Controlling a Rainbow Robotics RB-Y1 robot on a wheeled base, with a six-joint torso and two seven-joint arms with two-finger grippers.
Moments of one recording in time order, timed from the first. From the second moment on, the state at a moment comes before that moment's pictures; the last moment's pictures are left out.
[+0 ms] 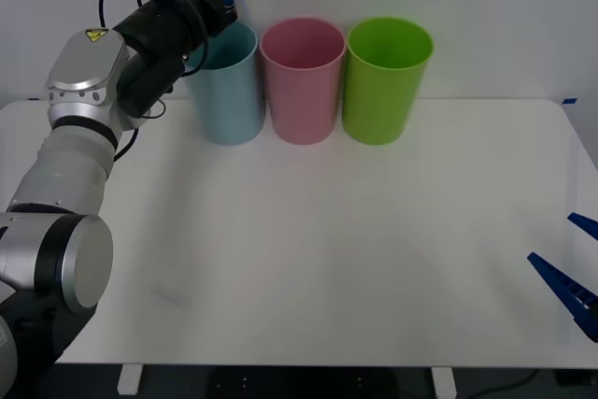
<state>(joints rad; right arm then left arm) 0.35 -0.40 -0.52 -1.66 0.96 -1.22 0.00 -1.01 0.24 0.24 -0.74 -1.49 -0.42 0.08</state>
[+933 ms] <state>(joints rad) 0.35 -0.40 -0.52 -1.66 0.96 -1.22 0.00 -1.01 0.24 0.27 -0.74 -1.49 -0.41 0.08</state>
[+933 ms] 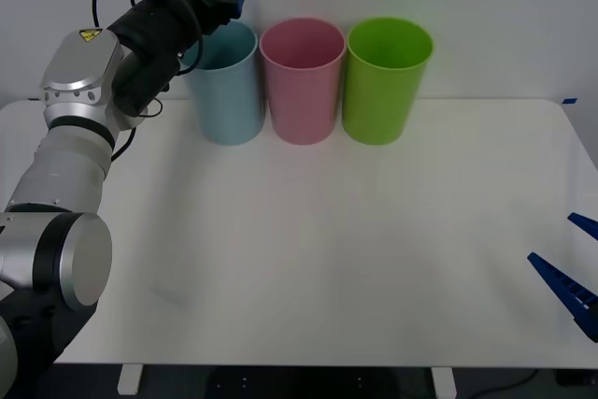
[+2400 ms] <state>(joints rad) 0.35 -0.40 -0.52 -1.66 0.96 -1.22 0.00 -0.45 0.49 0.12 -1.26 -0.97 -0.62 0.07</state>
